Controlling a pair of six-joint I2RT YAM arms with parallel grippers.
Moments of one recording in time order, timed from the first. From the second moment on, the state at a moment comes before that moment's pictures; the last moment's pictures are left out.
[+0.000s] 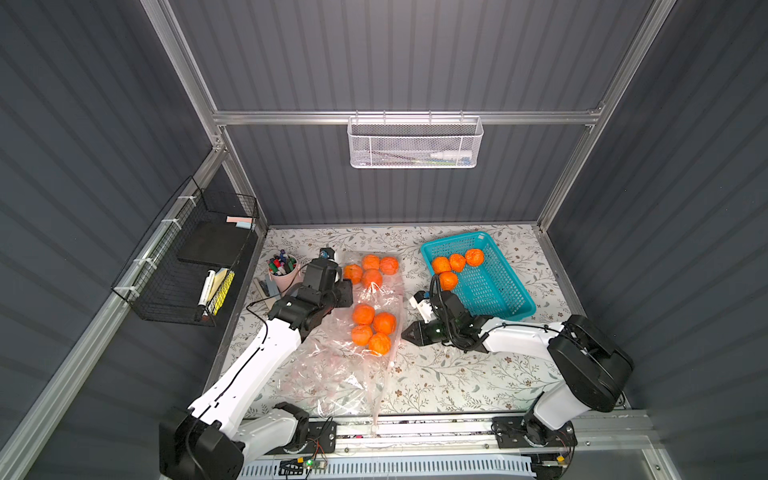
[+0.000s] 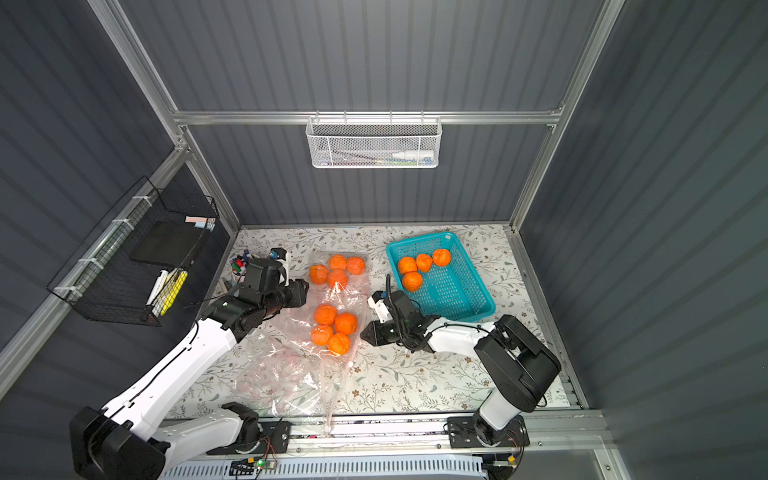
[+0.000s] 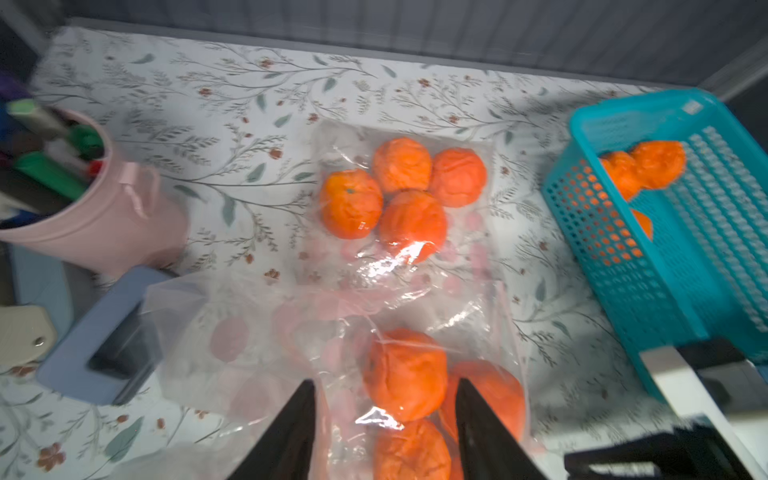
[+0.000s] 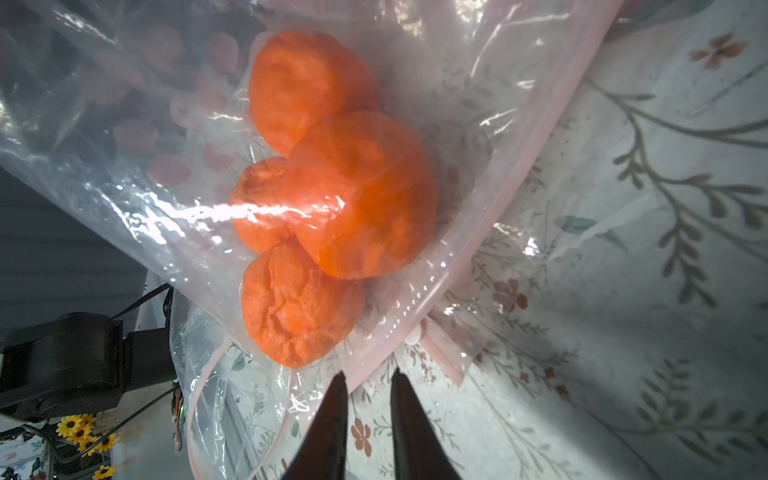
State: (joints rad) left arm -0.38 1.13 0.94 -0.52 -0.06 -0.37; right arm 0.75 1.60 0.73 0.10 -0.44 0.57
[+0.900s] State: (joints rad) left arm -0.39 1.58 0.75 -0.30 -0.28 -0.46; right arm 0.75 1.56 0.79 -0.03 -0.36 0.50
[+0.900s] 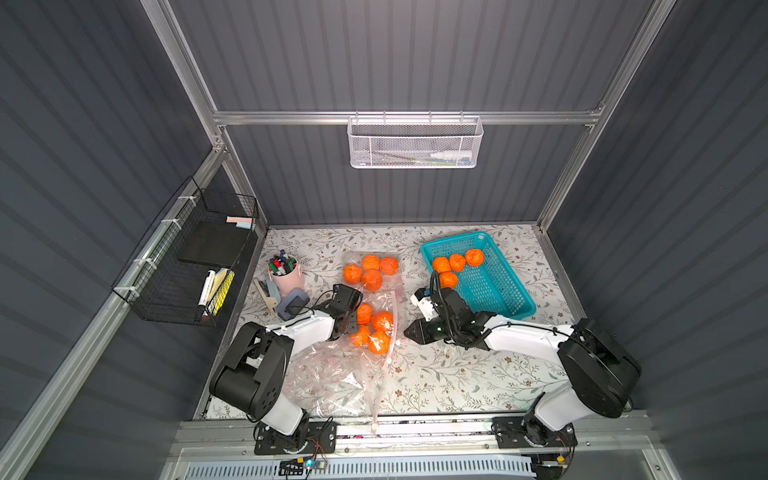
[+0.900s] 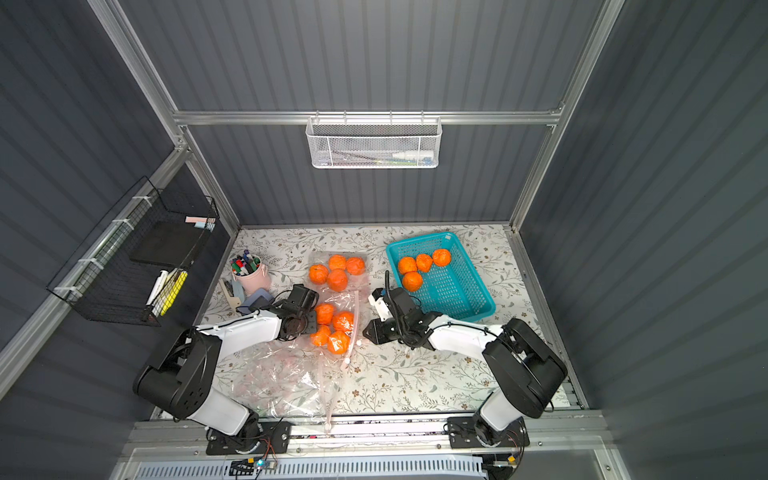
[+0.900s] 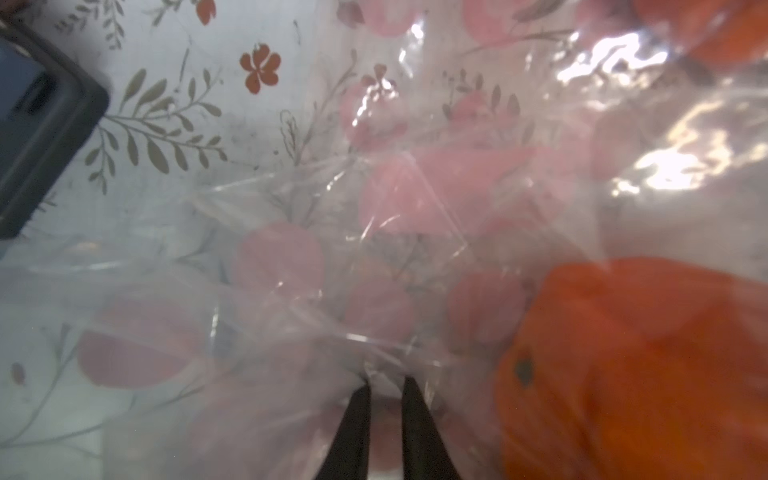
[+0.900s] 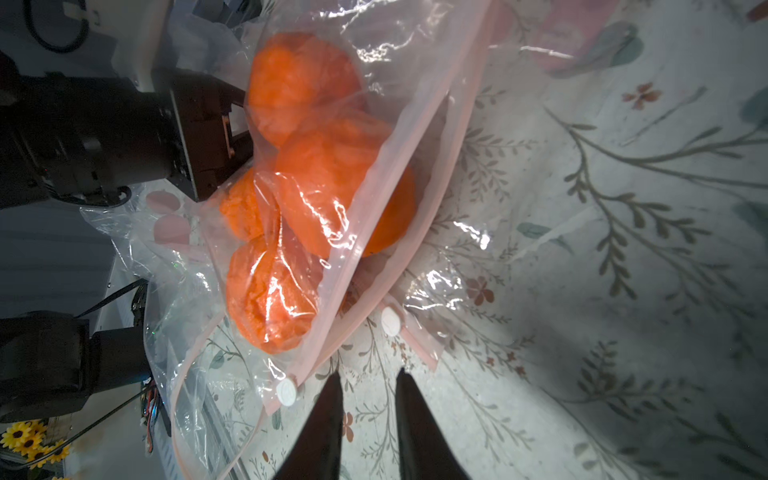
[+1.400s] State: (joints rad) left arm -0.39 1.60 0.75 -0.25 -0.30 -0.46; right arm 0.74 1.78 0.95 -0.02 -0.43 0.47
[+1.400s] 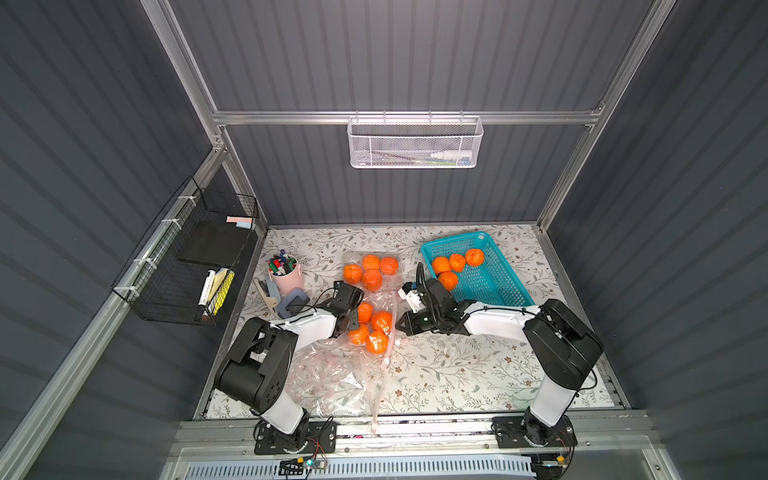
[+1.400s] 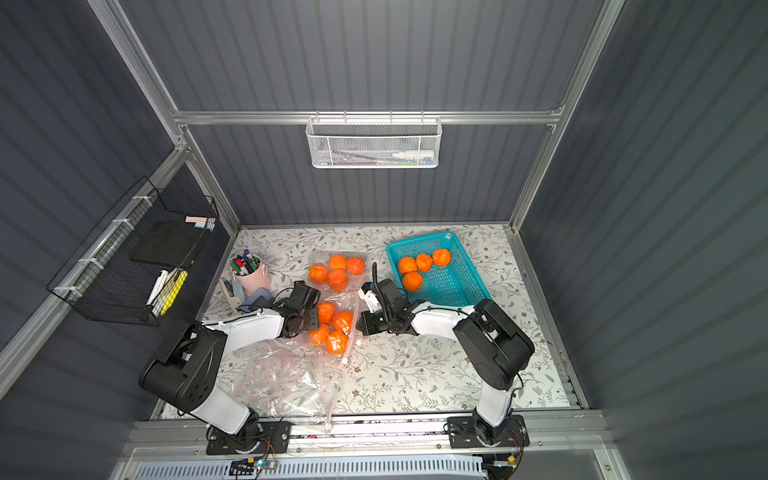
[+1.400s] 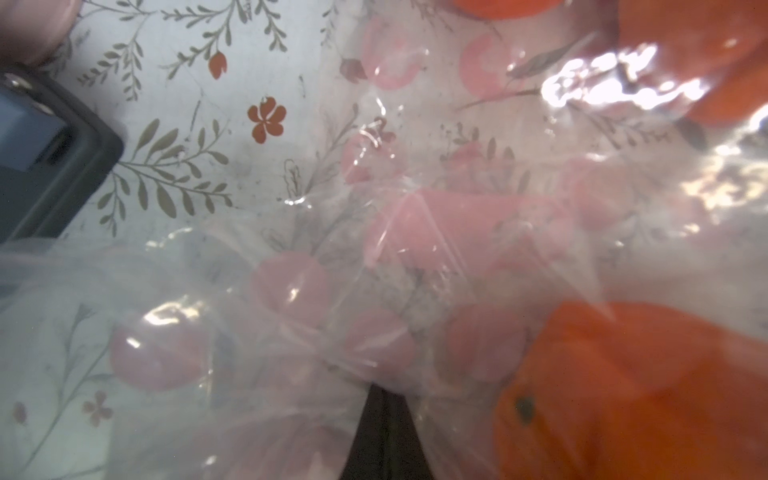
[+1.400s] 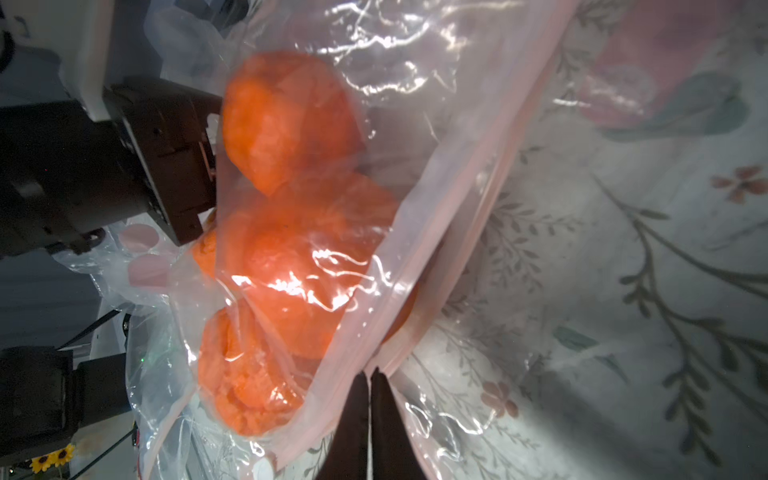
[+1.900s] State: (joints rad) left arm -0.39 1.61 0.76 -0.23 -0.30 -0.45; right arm 0.74 1.85 1.05 -0.04 -0.50 0.28
